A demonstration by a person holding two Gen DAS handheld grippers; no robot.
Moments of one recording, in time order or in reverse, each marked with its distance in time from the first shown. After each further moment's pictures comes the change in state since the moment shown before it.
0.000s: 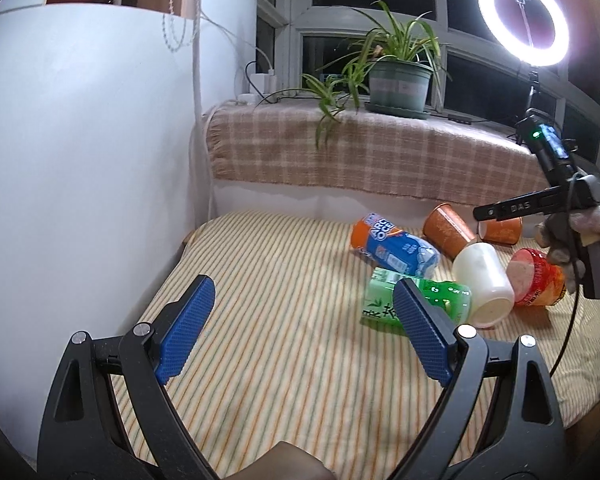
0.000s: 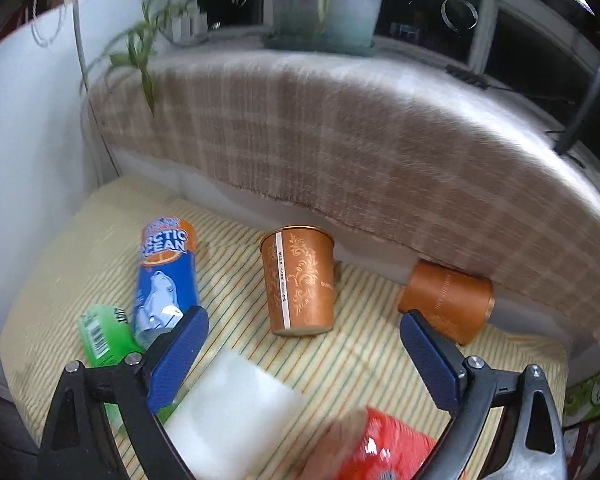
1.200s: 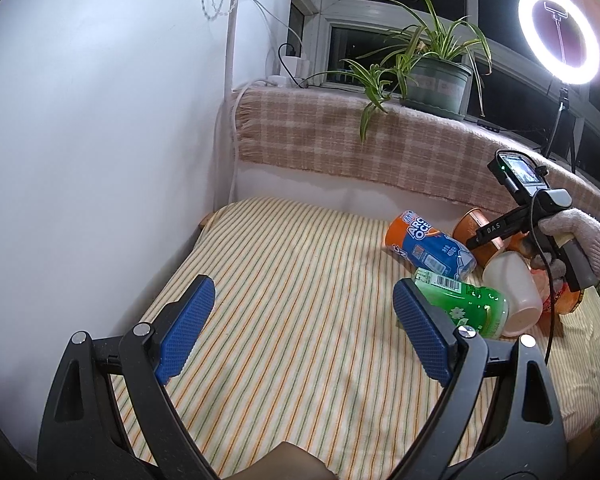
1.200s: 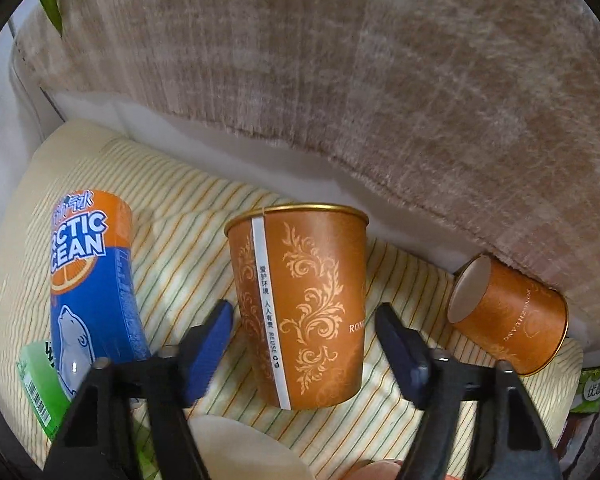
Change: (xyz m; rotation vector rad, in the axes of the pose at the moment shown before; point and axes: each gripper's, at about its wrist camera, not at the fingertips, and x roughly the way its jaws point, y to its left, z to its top) left arm 0.023 0.040 -0.007 -0.082 0.032 0.019; right arm 0.144 0.026 0.046 0.011 0.324 -0.038
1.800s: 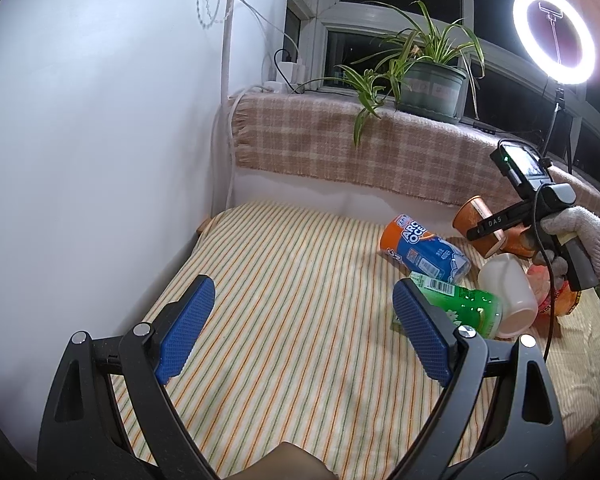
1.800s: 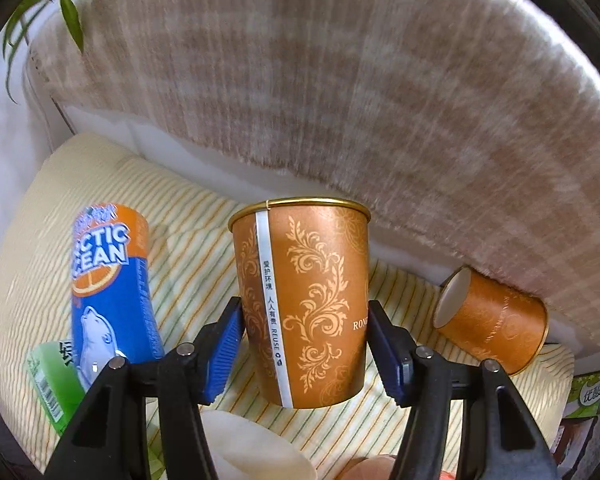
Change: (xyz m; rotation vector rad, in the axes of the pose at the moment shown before) left arm -0.006 -0.007 0.002 0.009 -0.015 -0.002; right arm -0.036 0.021 0.001 -0.011 -0.102 -0.019
